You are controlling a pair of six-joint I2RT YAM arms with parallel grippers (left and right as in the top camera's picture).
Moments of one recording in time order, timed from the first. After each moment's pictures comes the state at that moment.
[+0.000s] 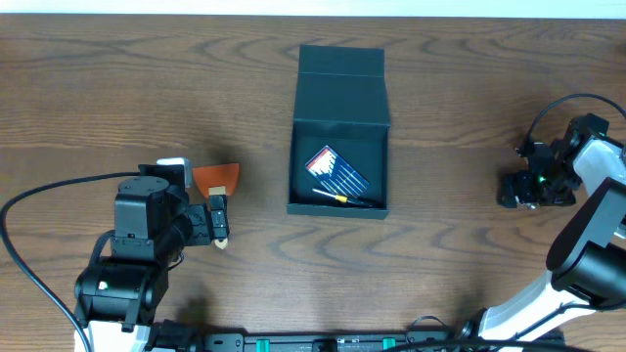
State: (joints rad) left arm -0.13 0.79 0.77 -0.82 0.05 -0.20; right arm -0.51 1.94 1.23 -0.86 -0.03 -0.53
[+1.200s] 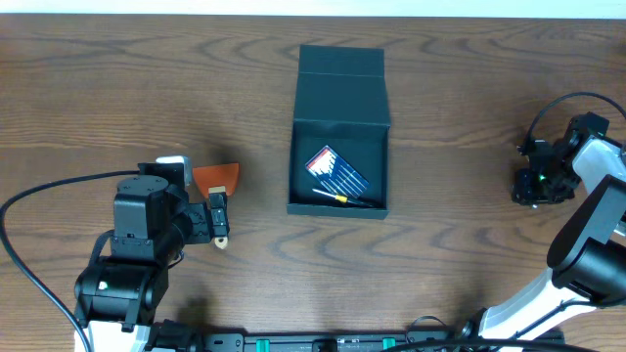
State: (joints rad) left arm -0.13 0.79 0.77 -0.81 0.05 -0.20; right arm -0.51 1.96 1.24 -0.82 -0.01 -0.53
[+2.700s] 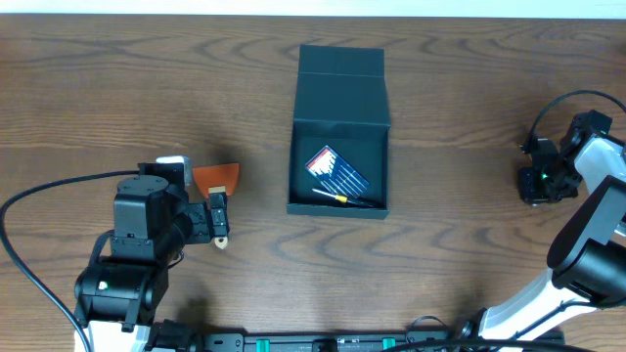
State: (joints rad) left arm -0.13 0.79 0.77 -0.81 0.05 -0.20; right arm -0.52 1.95 1.25 -0.83 0.01 -0.54
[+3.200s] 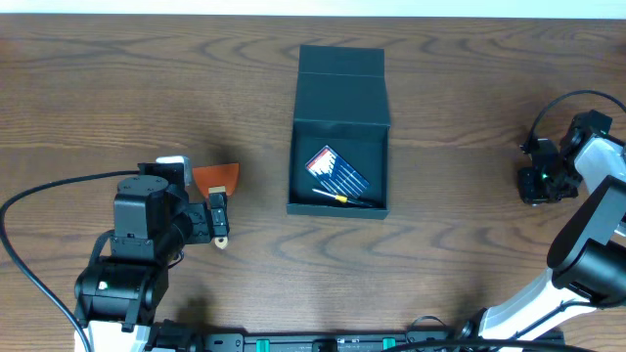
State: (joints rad) left arm -0.13 0.79 0.77 -0.81 0.05 -0.20; right arm -0.52 1.95 1.25 -0.83 0.01 -0.54
